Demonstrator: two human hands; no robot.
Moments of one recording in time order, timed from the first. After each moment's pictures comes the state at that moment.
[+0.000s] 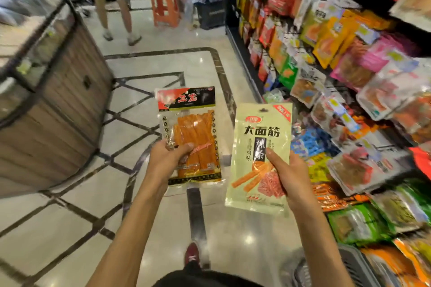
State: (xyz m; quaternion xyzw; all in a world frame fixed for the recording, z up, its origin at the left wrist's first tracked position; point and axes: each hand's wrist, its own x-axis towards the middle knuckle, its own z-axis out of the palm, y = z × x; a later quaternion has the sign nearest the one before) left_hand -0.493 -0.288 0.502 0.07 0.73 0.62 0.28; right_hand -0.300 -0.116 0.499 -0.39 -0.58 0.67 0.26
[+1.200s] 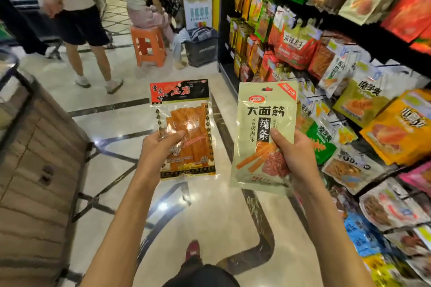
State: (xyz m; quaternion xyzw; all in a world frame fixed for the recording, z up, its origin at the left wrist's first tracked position) left_hand -1.033 0.059 0.540 0.13 0.71 0.63 0.29; right_hand -0.820 0.242 0.549 -0.39 -0.58 0.62 0.35
